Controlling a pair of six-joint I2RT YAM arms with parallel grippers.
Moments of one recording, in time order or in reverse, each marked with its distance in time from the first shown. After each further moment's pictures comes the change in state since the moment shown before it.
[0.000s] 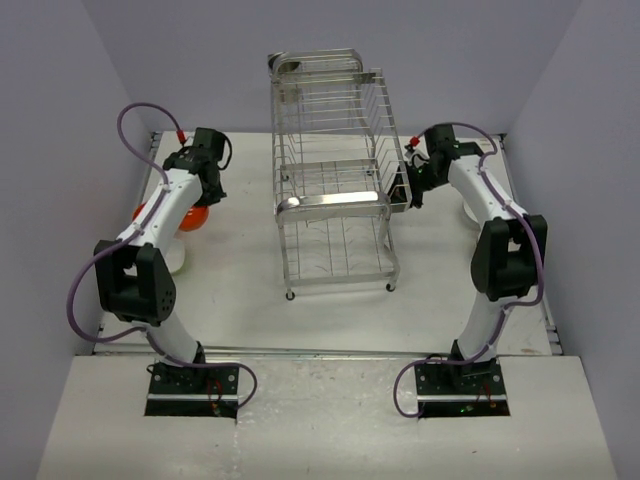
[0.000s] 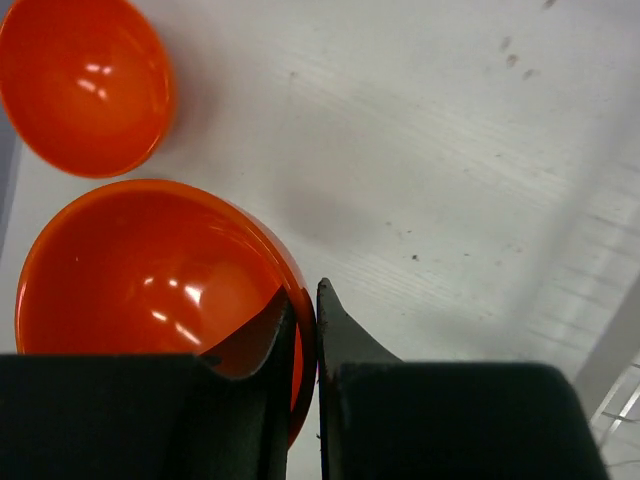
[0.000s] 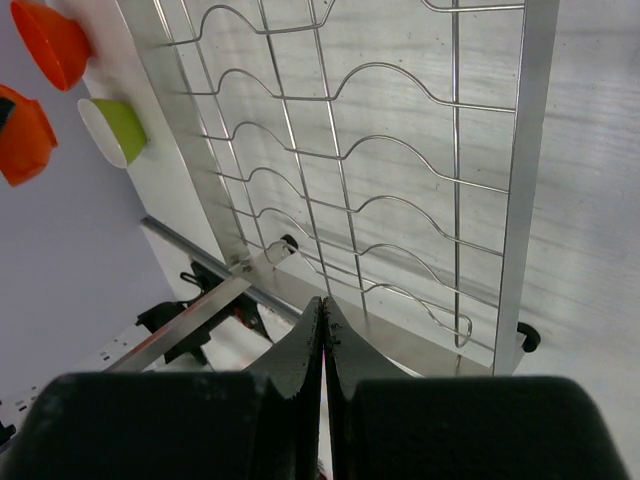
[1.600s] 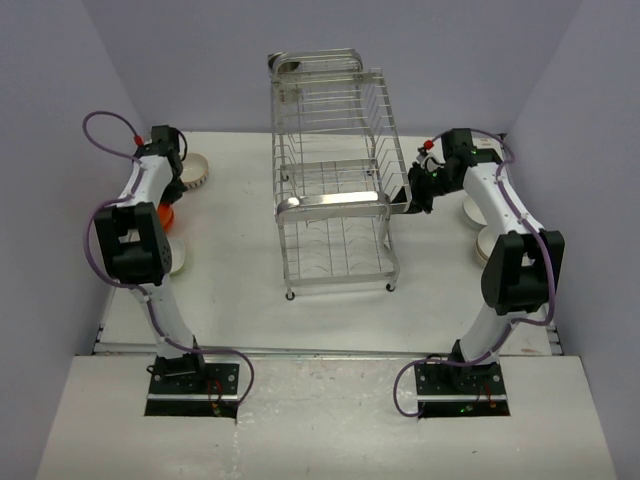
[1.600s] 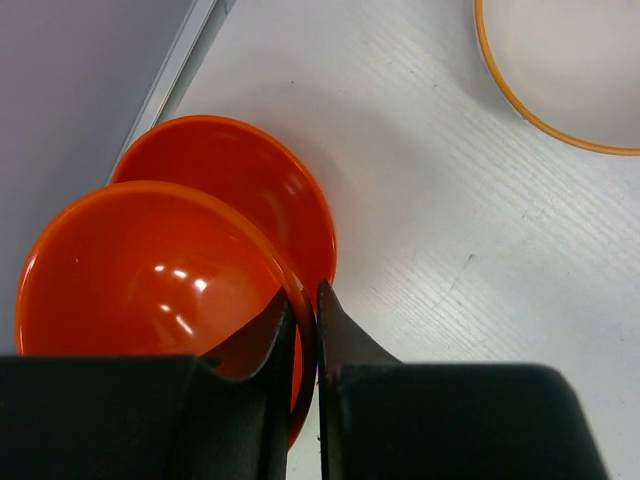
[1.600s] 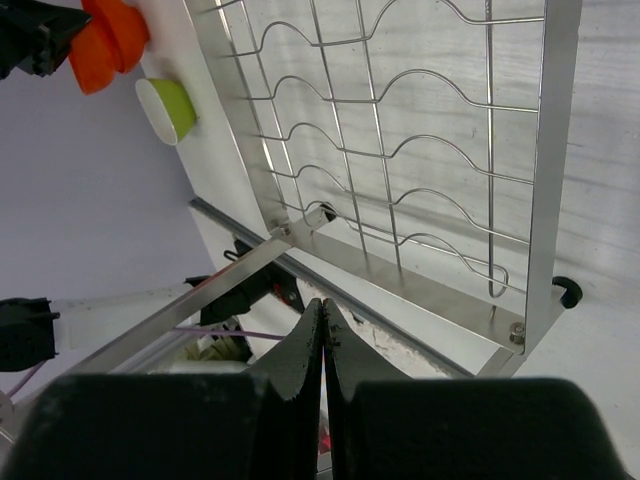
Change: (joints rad) left arm 0.300 0.314 0.144 0.089 -0.037 0.085; right arm -0.058 -0.127 -0.107 -0.016 -0.105 0.034
